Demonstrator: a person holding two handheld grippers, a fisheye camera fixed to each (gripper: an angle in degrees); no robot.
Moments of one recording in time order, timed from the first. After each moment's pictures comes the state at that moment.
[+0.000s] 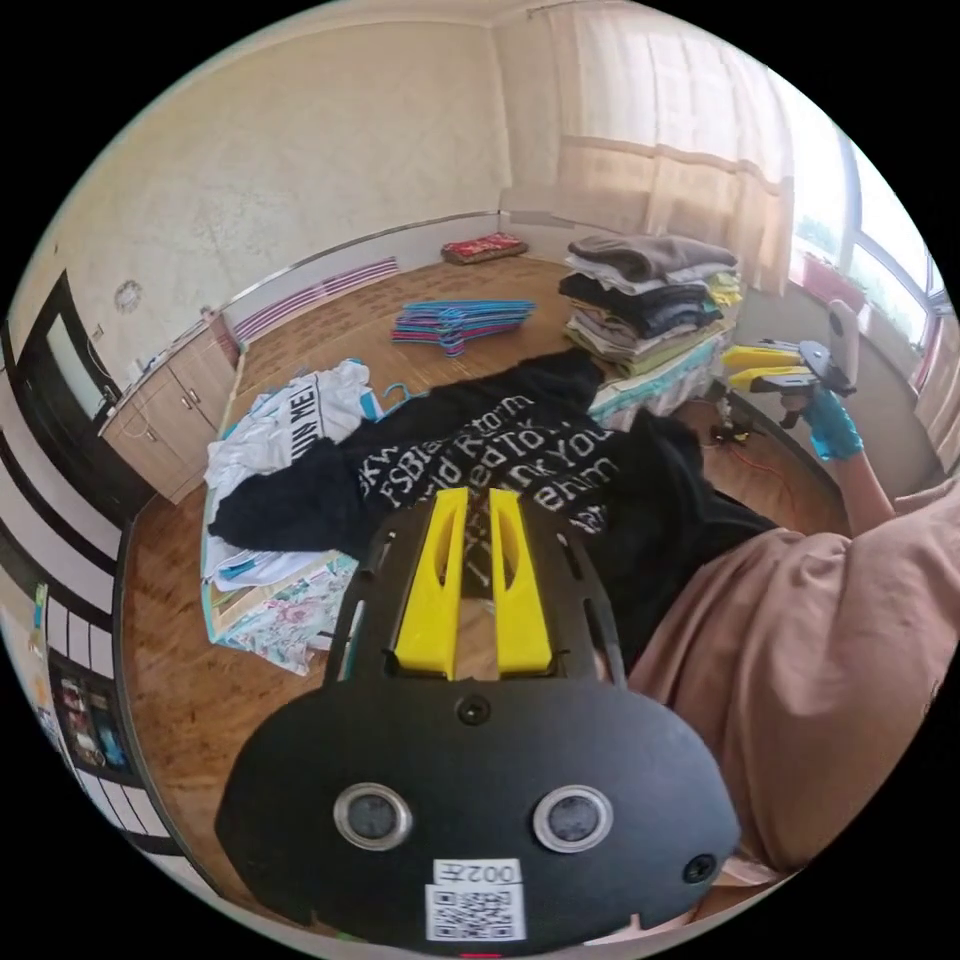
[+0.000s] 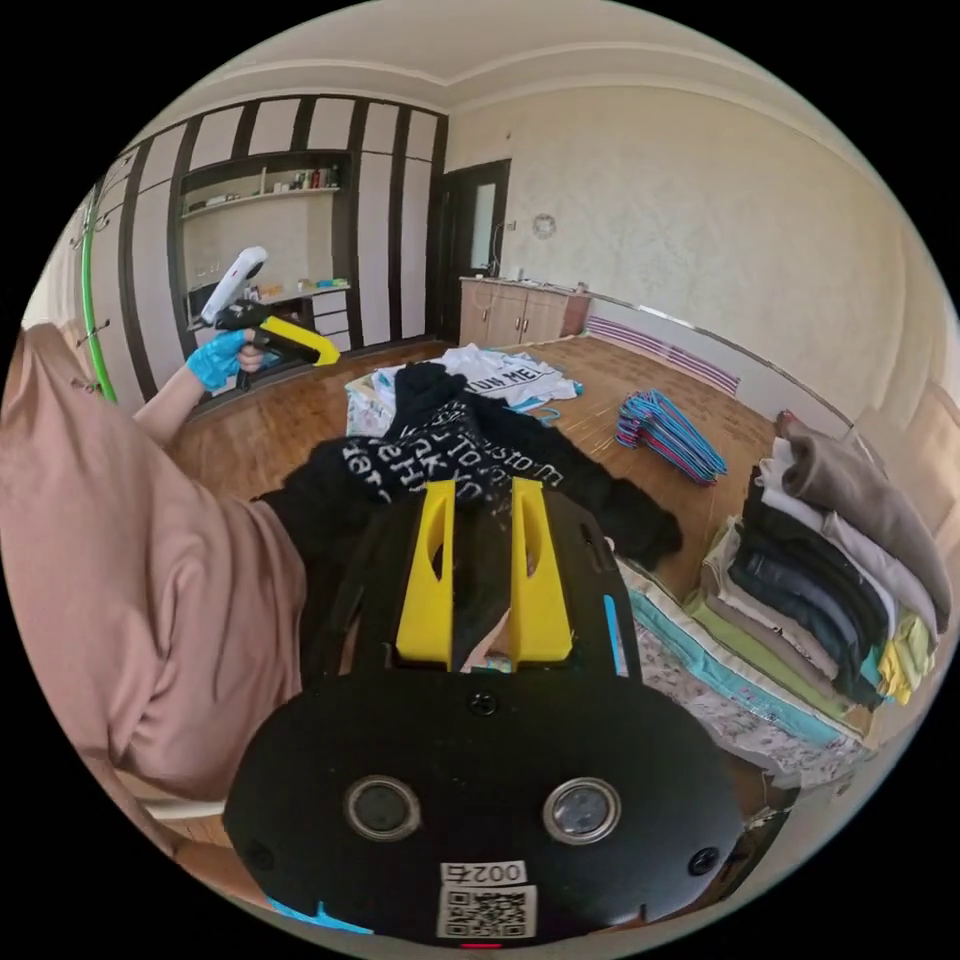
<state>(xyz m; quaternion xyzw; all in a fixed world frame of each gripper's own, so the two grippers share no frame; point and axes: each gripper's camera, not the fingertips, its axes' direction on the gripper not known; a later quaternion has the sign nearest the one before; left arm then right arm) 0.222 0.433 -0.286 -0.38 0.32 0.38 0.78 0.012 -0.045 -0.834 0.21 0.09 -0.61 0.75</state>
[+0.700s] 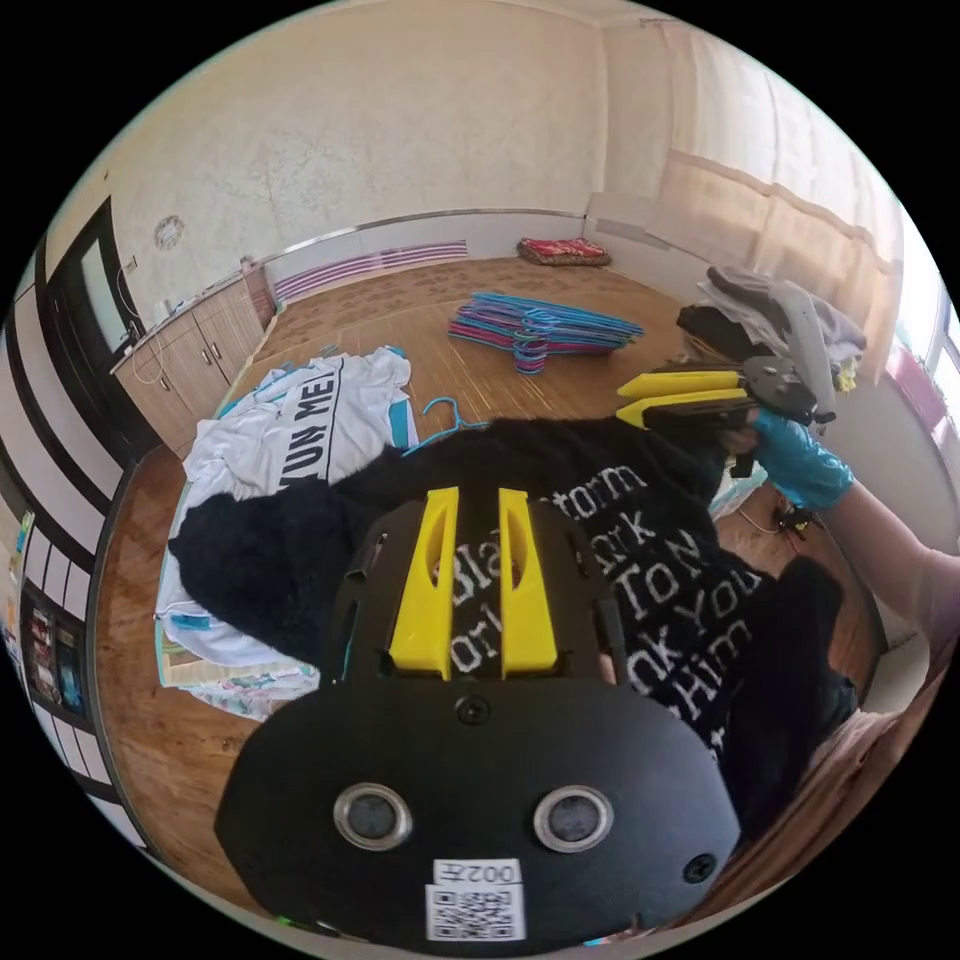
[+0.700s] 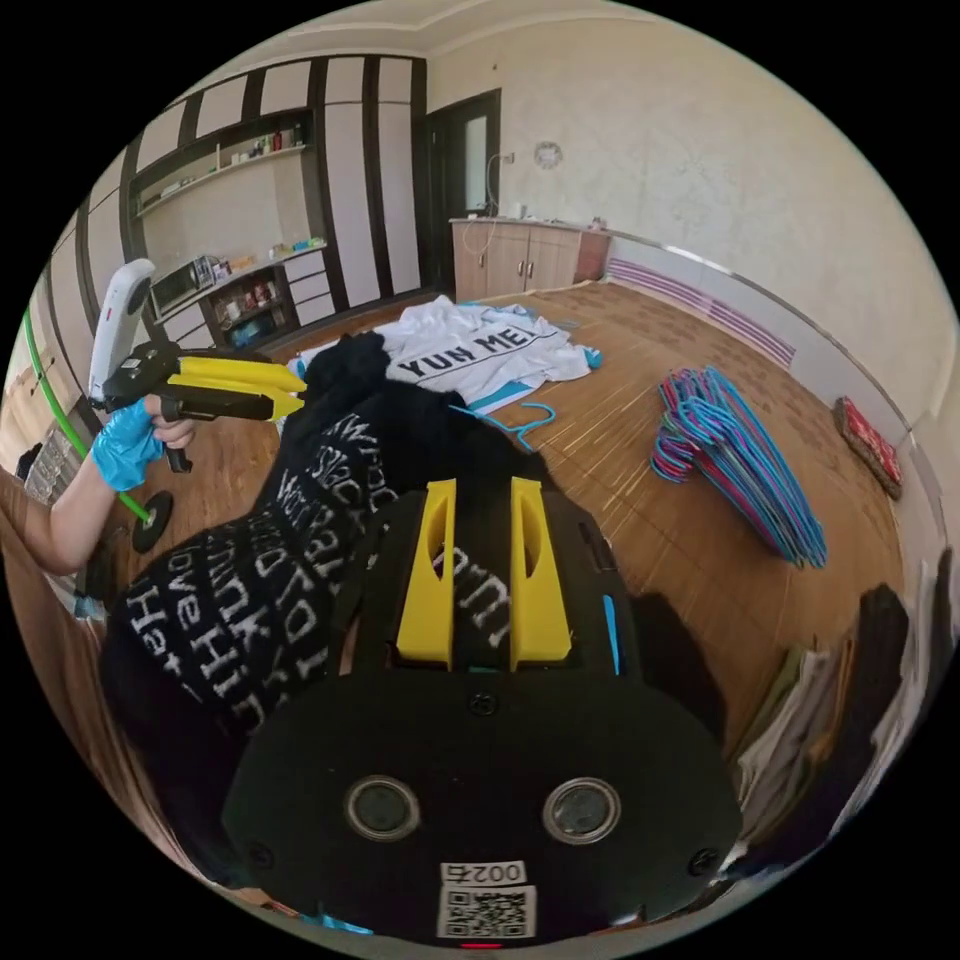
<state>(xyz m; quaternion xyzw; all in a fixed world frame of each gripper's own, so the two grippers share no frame) 0.337 0.455 -0.040 -0.40 0.27 0.31 0.82 -0.179 -0.399 -0.604 0.11 0.12 -0.62 0.77</state>
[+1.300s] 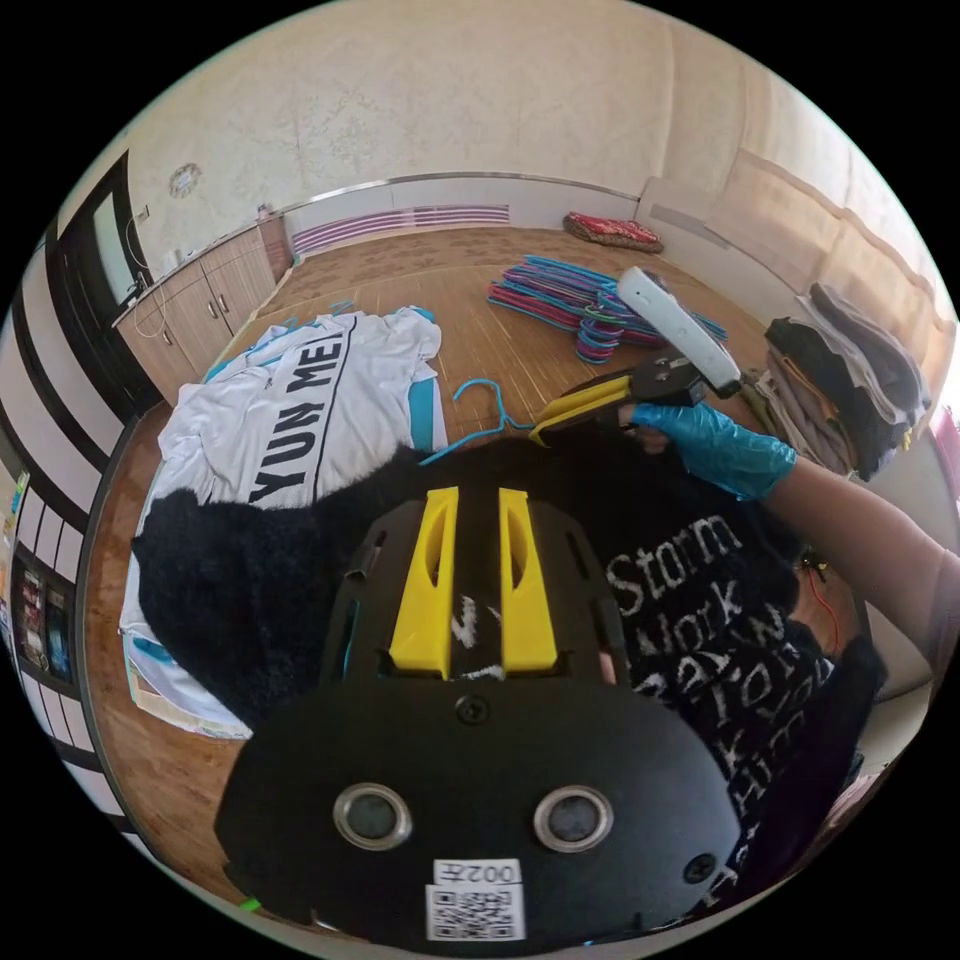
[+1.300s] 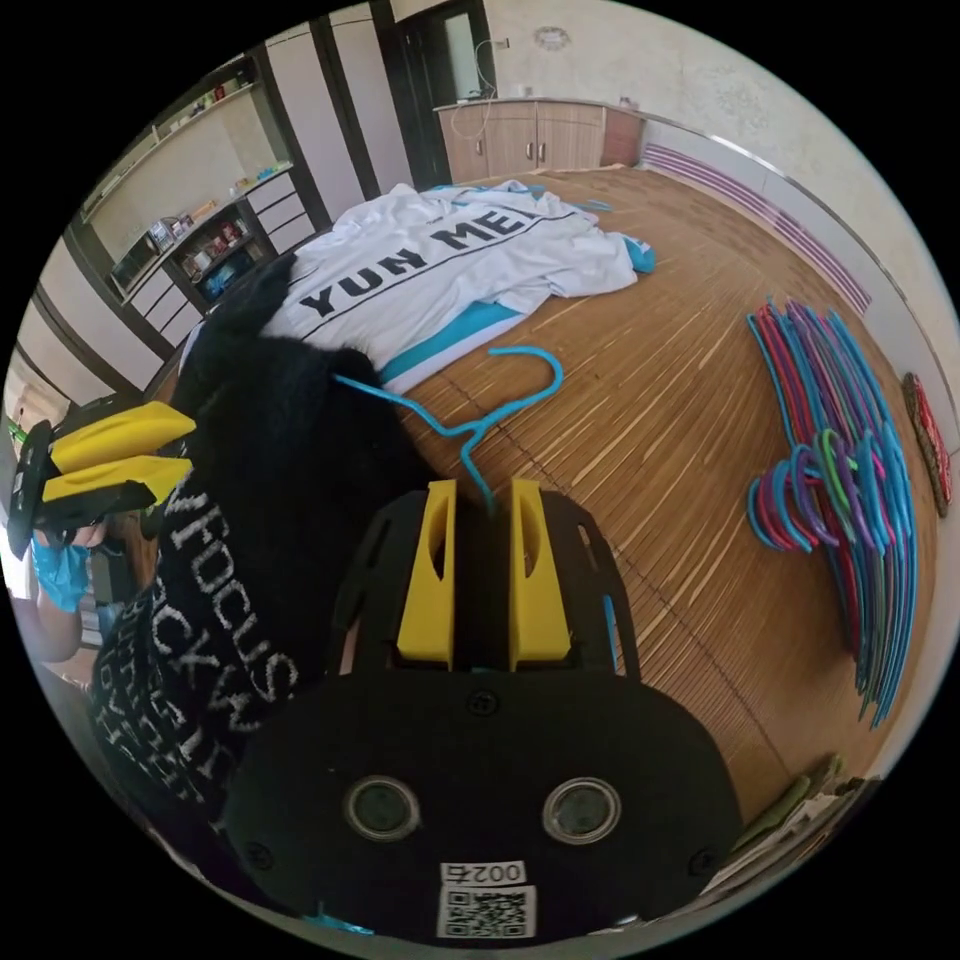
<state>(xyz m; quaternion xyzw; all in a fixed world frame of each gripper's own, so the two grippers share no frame) 0.389 0.473 0.112 -0.44 0.22 0.28 0.82 -0.278 -0.610 -0.402 -0.03 0.18 -0.59 0.79</state>
